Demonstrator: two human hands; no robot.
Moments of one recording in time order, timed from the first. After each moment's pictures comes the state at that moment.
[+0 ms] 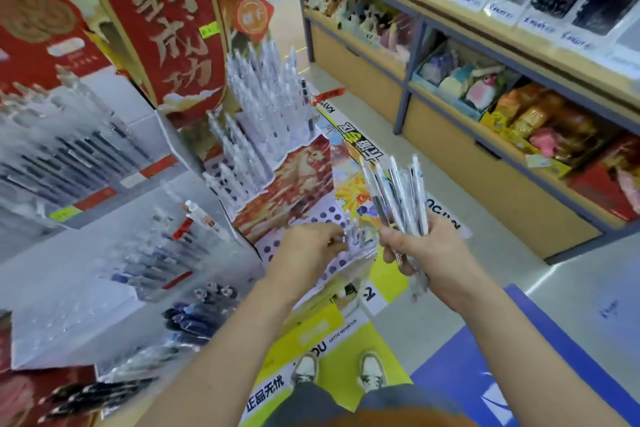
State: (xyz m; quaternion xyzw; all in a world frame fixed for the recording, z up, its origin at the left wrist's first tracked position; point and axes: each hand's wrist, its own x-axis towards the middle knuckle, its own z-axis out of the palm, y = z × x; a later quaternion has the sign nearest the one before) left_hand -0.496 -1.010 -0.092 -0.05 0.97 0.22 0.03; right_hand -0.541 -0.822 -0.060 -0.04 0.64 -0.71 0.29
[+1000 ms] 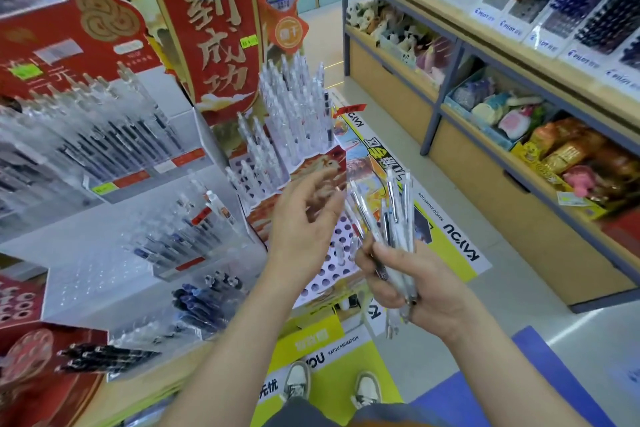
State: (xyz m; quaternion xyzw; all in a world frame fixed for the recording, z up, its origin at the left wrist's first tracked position) left_hand -0.484 -0.989 -0.013 -0.21 0.79 0.54 -0.19; right_hand -0.537 -0.827 -0.049 -0.14 0.40 -0.75 0.51
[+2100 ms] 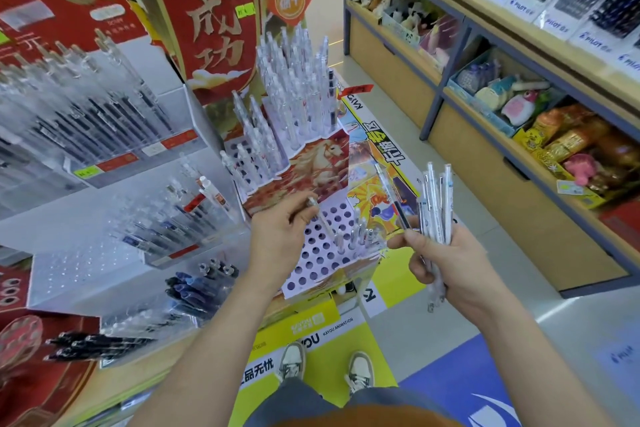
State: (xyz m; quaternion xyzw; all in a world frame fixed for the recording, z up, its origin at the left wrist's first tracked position) left_hand -0.477 -1.024 -0.087 -0.26 0.82 0.46 -0.21; right_hand -0.559 -0.807 -0.069 -0.03 0.63 -0.71 0.33
